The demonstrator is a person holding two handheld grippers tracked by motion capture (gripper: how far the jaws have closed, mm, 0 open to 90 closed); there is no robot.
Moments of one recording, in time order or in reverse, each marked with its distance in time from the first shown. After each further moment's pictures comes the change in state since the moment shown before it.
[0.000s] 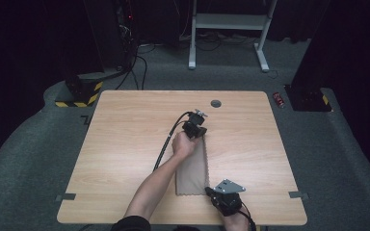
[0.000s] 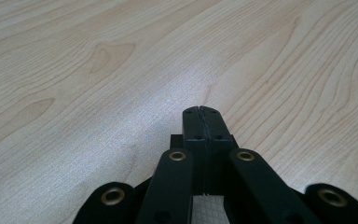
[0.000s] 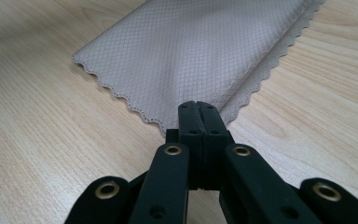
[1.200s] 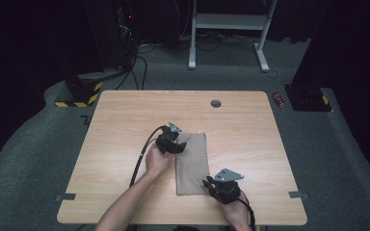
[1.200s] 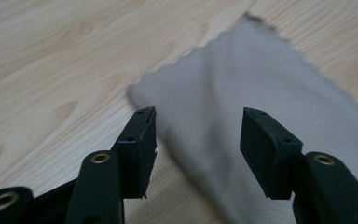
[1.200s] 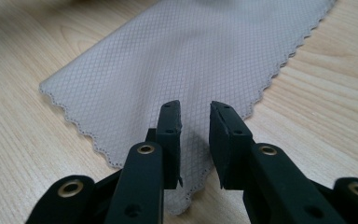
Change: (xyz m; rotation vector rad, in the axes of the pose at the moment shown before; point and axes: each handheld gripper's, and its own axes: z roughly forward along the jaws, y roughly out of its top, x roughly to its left) left arm 0.025 -0.084 -0.068 -0.025 0.133 -0.014; right arm -0.022 0.019 0.017 -0.003 0.019 -0.027
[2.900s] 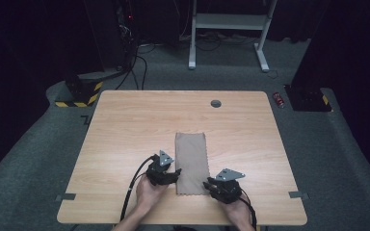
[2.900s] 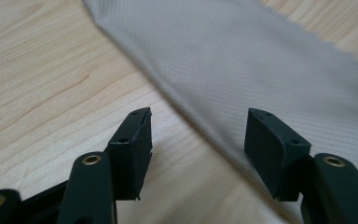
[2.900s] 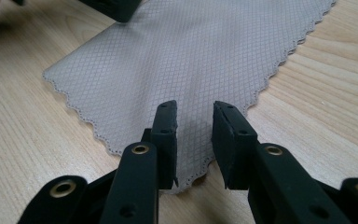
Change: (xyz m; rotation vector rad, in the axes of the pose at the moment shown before) left arm -0.054 -0.079 -0.067 -0.072 -0.029 0.022; right arm -0.007 -0.003 0.001 0.028 0.048 0.007
